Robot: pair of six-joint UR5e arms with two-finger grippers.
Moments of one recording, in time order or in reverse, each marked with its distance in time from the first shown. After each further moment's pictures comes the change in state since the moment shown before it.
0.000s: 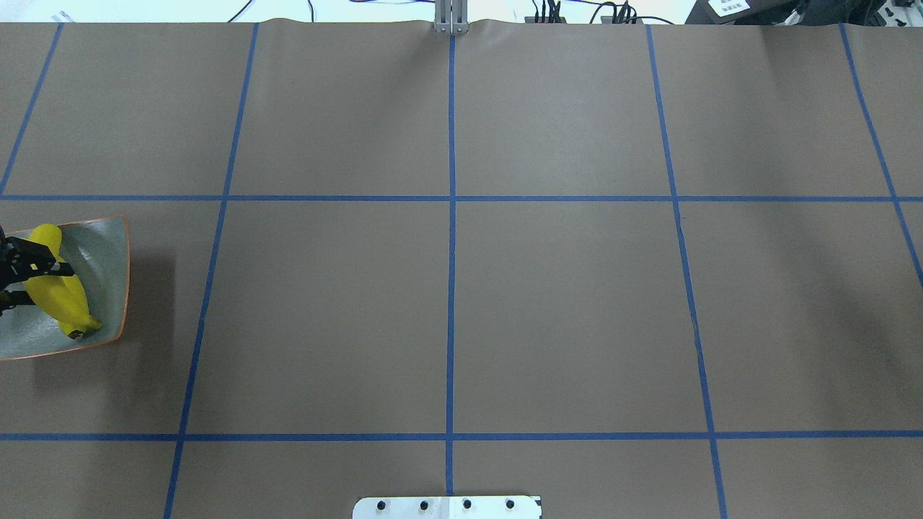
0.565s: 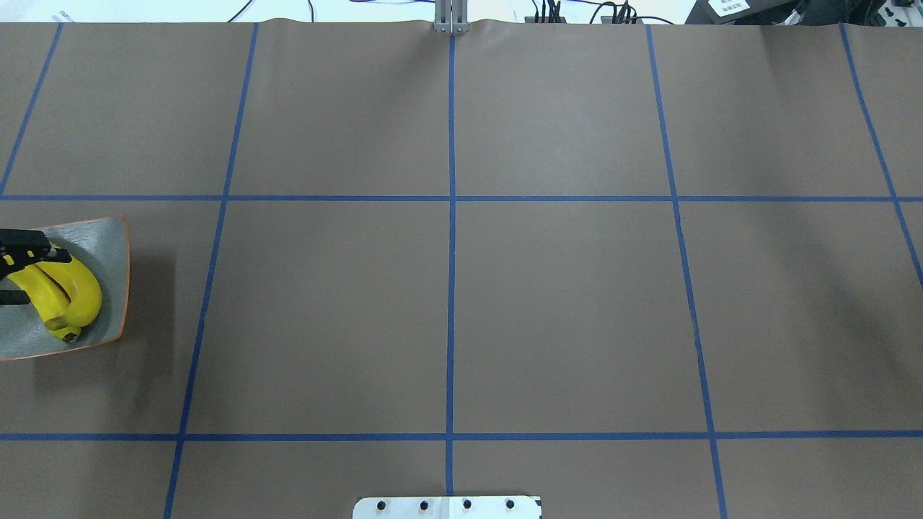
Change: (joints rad) left arm -0.030 -0.003 -0.019 -0.005 -0.023 0.016; right arm 0.000 -0.005 0.002 -0.001 0.000 0.000
